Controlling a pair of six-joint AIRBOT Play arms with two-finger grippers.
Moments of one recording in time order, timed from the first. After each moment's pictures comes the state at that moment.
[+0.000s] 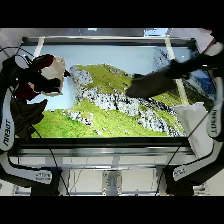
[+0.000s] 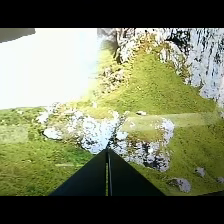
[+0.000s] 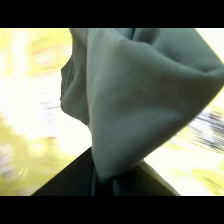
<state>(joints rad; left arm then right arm) 0.10 -1.58 1.57 1.26 -1.39 -1.46 -0.29 -1.70 1.92 -1.09 1.52 1.58</state>
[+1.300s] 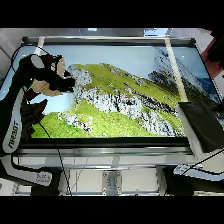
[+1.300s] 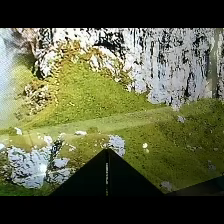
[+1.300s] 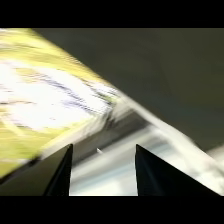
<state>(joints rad) -0.05 -1.58 1.57 1.21 -1.35 -1.52 -0.78 -1.35 1.50 -1.21 1.73 1.50</state>
